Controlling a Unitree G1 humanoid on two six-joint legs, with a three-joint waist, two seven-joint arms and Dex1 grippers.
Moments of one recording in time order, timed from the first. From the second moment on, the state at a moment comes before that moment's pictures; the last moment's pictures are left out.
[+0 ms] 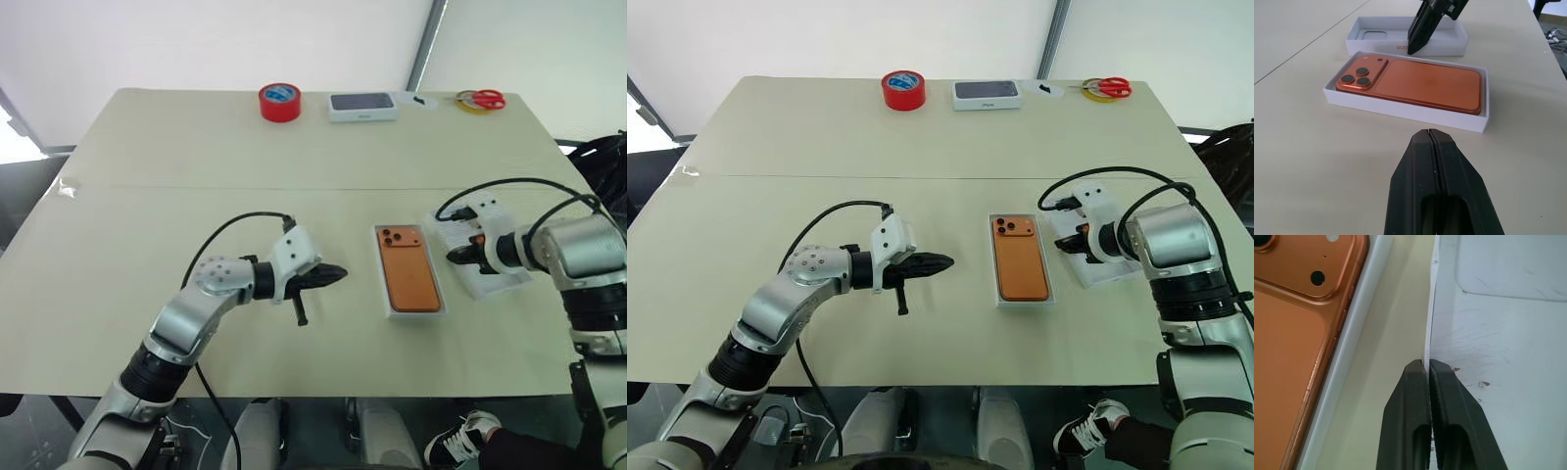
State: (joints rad) left arm -0.42 0.45 -0.30 -0.29 -0.29 0.52 -0.84; right arm -0.71 -0.81 0.04 0.07 0.25 1.43 0.70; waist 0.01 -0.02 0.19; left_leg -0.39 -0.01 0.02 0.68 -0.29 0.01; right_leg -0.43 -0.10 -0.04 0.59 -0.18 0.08
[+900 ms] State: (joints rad) left arm -0.52 0.27 -0.22 -0.05 -0.25 0.46 -0.72; right arm -0.44 -0.49 -0.13 -0.18 1.95 1.18 -0.53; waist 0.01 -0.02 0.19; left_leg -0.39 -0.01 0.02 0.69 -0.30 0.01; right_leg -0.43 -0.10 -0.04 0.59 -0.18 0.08
